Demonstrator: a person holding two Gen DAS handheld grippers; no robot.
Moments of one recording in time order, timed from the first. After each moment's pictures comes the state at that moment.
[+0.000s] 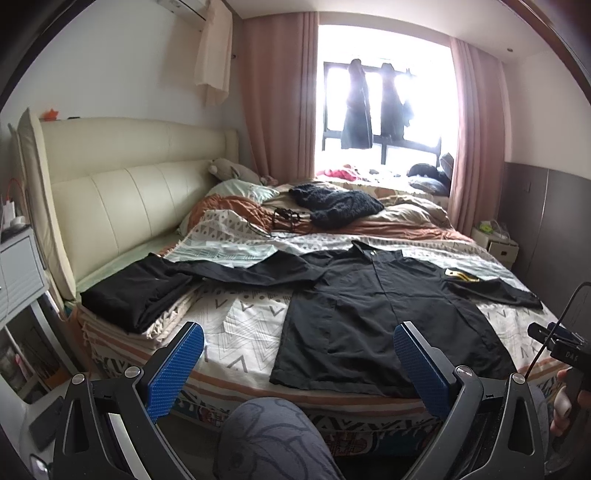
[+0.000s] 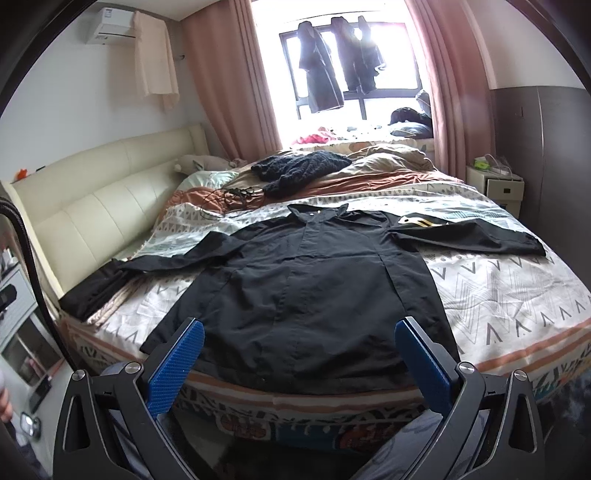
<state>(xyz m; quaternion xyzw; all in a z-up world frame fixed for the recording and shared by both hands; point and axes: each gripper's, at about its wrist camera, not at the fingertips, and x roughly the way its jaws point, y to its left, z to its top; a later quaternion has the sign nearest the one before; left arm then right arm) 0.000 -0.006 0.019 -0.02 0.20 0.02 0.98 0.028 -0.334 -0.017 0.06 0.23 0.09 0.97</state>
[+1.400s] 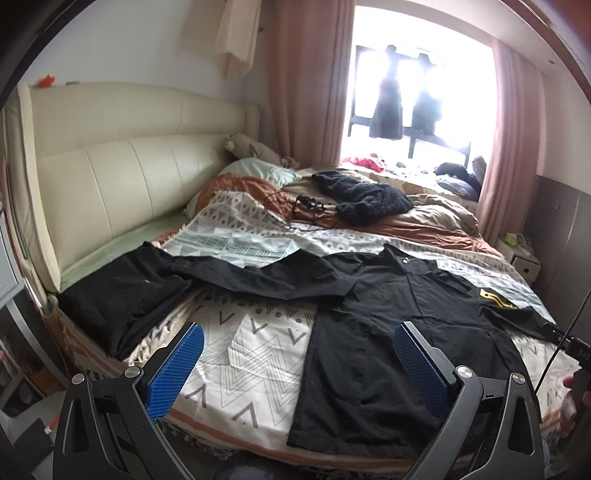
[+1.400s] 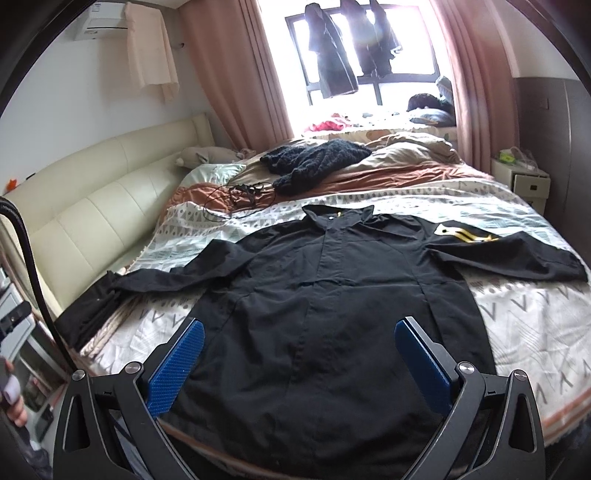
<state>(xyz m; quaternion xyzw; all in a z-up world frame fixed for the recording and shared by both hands) 0.143 0.052 0.008 -0.07 0.24 0.06 0.97 0.187 -0.294 -0.001 0.07 0.26 0.13 0.95</state>
